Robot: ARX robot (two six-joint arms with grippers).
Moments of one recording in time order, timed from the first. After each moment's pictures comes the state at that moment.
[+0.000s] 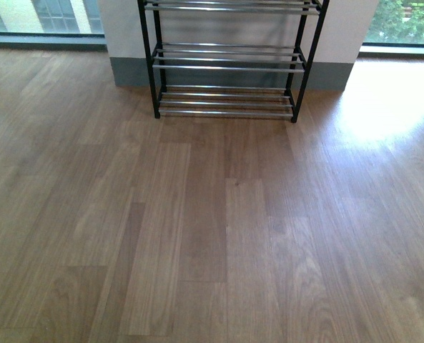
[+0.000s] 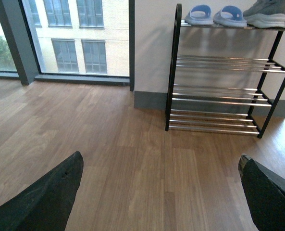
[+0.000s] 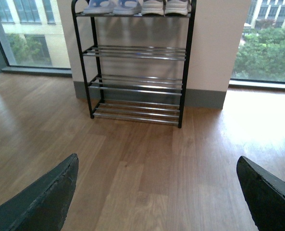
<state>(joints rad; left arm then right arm) 0.00 0.02 0.01 0.00 0.00 0.00 0.00 0.00 0.02 0.00 0.00 -0.01</state>
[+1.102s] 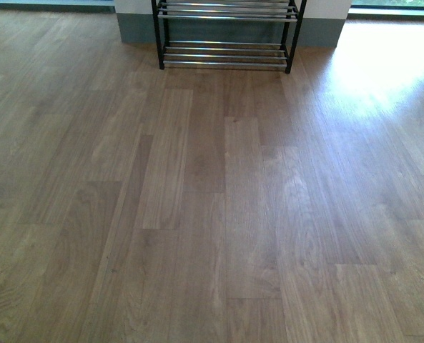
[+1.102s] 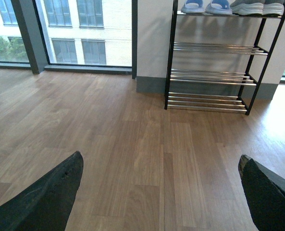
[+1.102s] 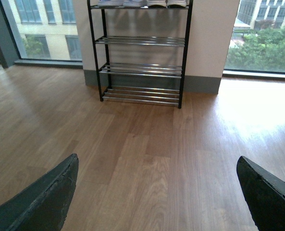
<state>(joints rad) 0.00 0.02 0.01 0.00 0.00 0.00 0.00 0.00 0.02 0.00 0.00 -0.01</state>
